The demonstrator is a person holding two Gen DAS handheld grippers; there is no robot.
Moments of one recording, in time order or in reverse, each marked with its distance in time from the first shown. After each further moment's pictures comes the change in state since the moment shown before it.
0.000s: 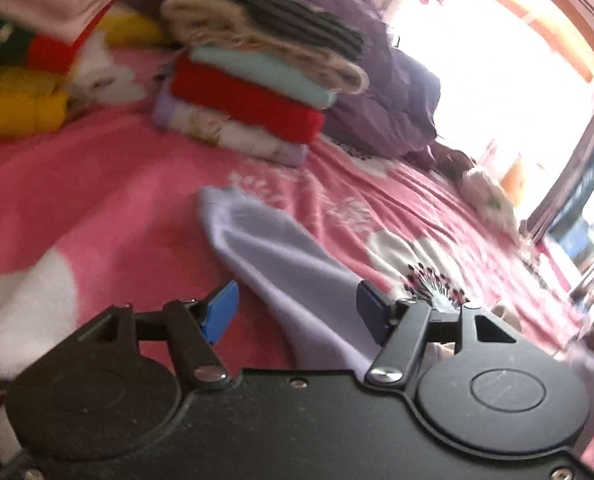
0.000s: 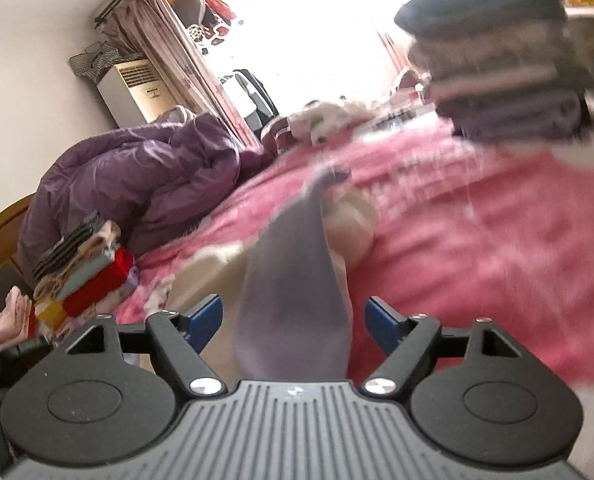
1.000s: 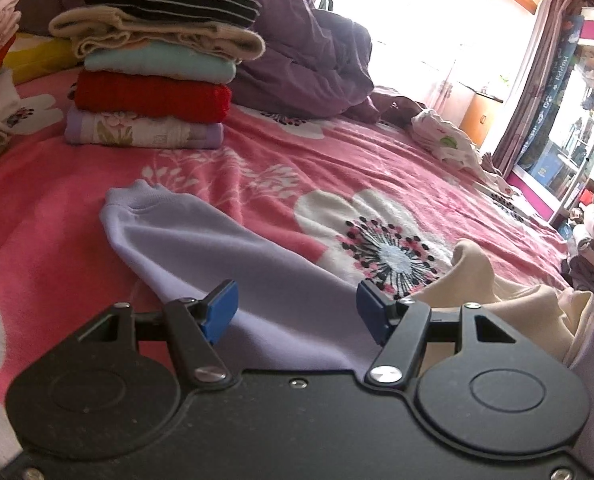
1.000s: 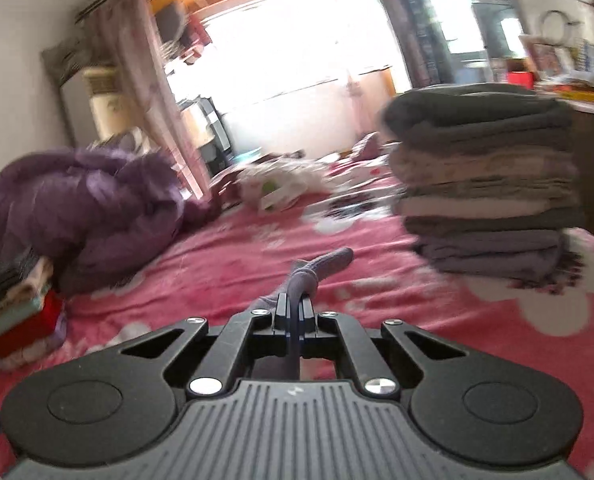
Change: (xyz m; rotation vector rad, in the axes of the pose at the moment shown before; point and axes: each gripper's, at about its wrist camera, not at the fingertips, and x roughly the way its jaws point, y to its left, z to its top) left arm 0.014 -0.043 -0.013 0.161 0.085 -0.087; right arm 0.013 -0.018 0.087 -0.083 -0.128 -0.221
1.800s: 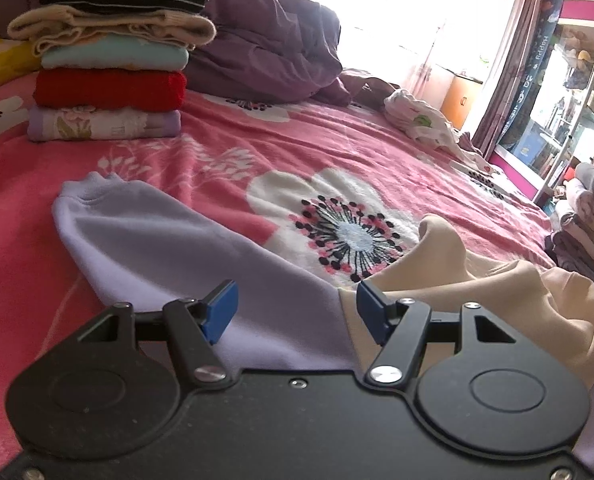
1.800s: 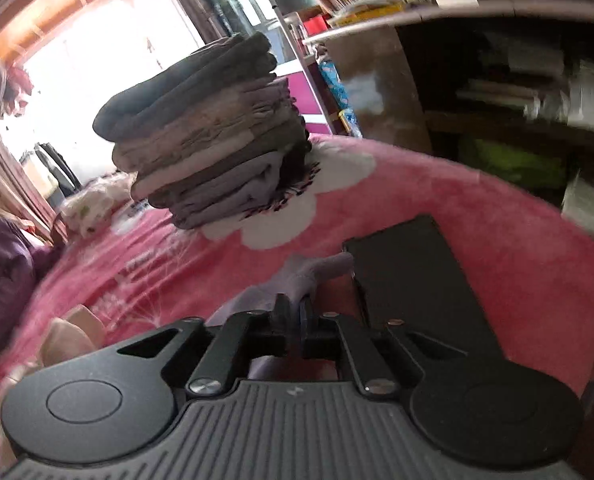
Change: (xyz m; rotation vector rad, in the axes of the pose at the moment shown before) left arm 0.009 -0.029 -0.008 0.040 0.037 -0.051; right arm -0.063 -0.150 -0.058 0.297 0.037 -0.405
